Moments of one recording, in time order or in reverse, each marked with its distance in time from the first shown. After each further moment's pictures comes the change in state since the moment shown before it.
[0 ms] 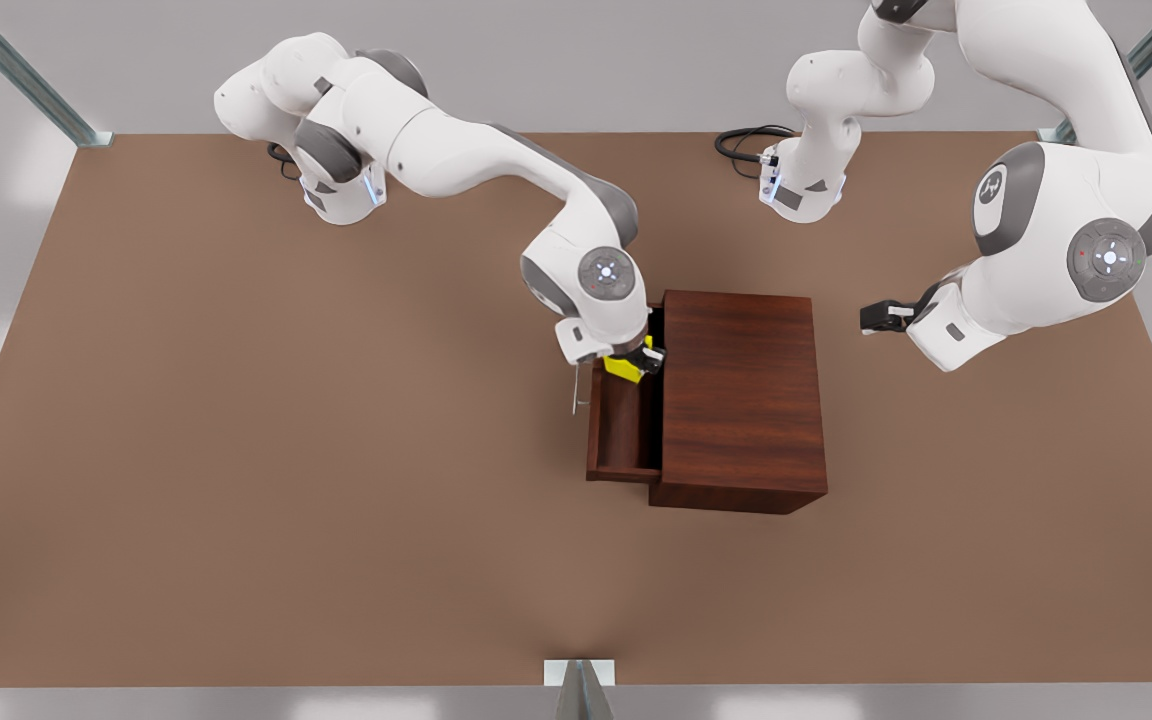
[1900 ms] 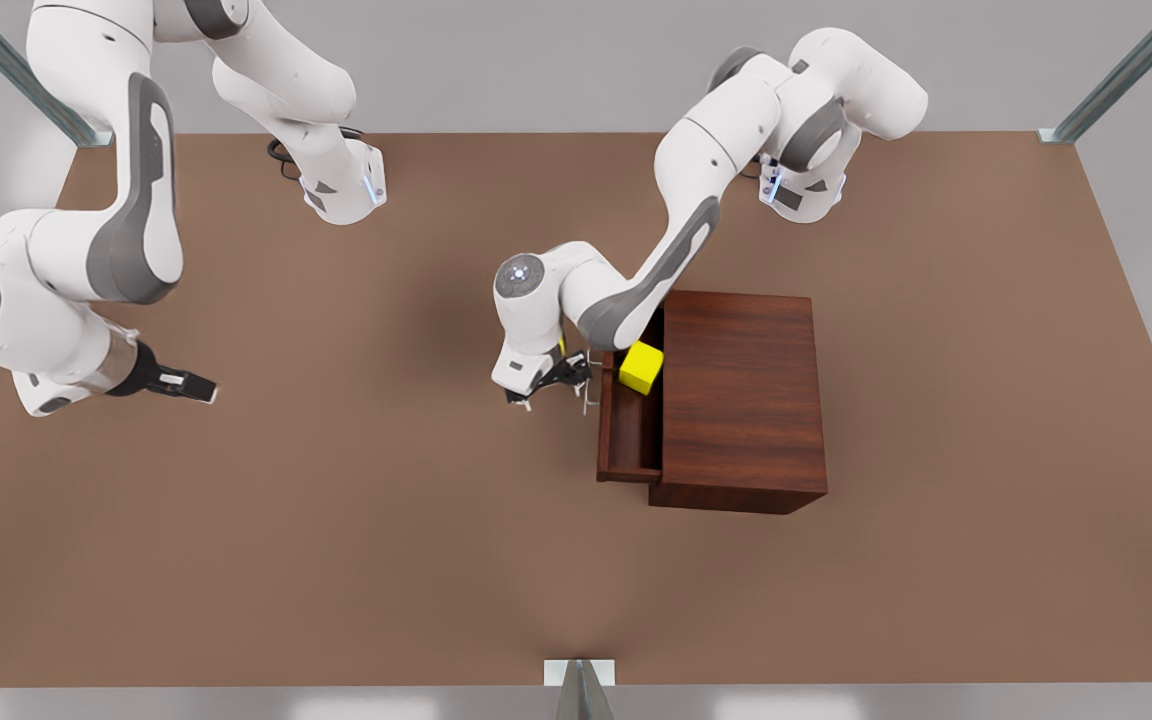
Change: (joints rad) left arm -0.801 0.687 0.053 0.335 0.323 0.635 -1.180; right arm -0.973 -0.665 -0.005 -0.666 -0.004 -0.157 -1.176
